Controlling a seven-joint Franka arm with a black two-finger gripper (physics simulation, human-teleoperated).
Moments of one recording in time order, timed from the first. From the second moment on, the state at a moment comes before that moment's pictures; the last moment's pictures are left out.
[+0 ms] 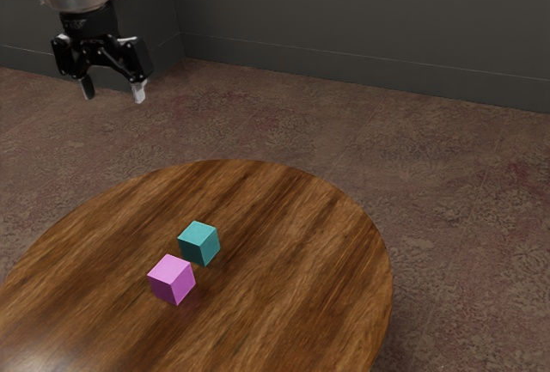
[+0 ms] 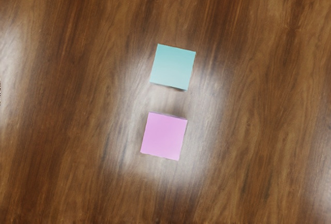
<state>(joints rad) -0.06 -0.23 0.04 -1.70 0.02 1.48 -0.24</state>
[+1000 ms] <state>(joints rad) -0.08 0.04 0.03 -2.17 -0.03 2.14 -0.52</state>
